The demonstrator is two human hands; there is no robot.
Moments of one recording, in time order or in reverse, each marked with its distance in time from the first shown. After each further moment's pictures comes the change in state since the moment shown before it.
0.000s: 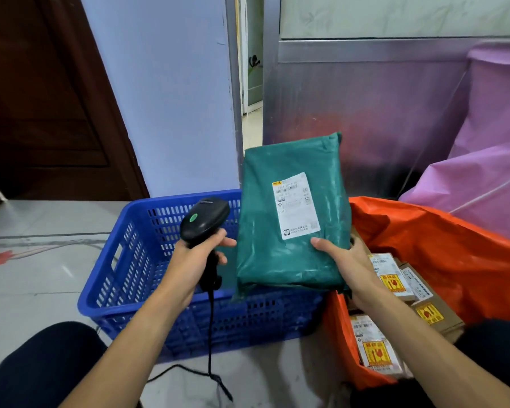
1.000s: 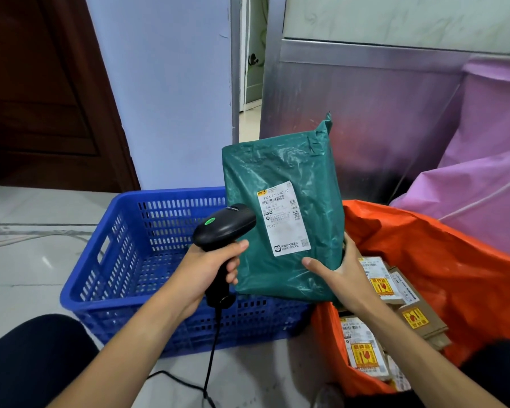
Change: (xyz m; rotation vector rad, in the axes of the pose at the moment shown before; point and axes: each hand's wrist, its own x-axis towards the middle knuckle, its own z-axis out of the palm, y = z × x) left_hand -0.020 -0.004 0.018 -0.077 -0.262 -0.068; right_hand -0.010 0.017 -0.014 -0.395 -0.076 -0.291
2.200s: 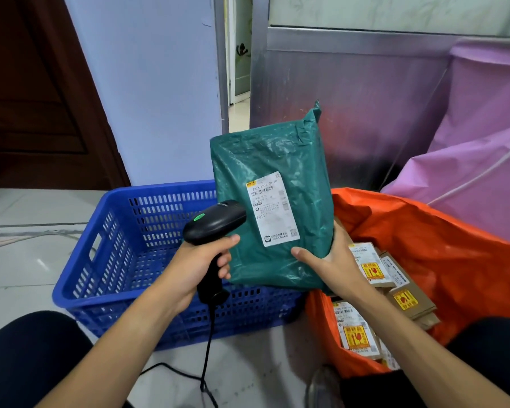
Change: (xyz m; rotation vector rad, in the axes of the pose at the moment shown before) left_hand -0.009 0.003 0.009 0.034 0.003 -0.064; right_hand -0.003 -0.002 -0.002 -0.052 0.027 -0.016
